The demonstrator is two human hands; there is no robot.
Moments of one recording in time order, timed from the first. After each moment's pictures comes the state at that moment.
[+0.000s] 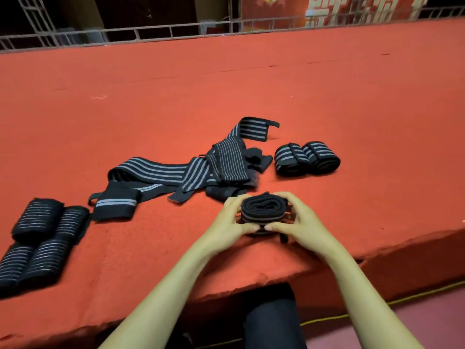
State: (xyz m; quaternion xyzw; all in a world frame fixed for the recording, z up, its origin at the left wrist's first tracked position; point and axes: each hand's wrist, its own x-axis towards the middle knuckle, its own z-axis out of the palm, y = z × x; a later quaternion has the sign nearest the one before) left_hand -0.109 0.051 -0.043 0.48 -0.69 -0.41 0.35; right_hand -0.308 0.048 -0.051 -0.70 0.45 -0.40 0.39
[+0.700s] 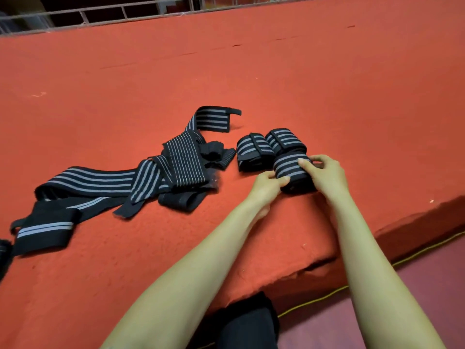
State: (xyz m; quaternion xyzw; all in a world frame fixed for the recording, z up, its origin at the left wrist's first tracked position) left_hand -0.283 -0.046 -0.049 0.48 -0.46 -0.65 0.37; right_hand -0.424 -0.048 -0.046 -0.48 0.73 -0.43 0.23
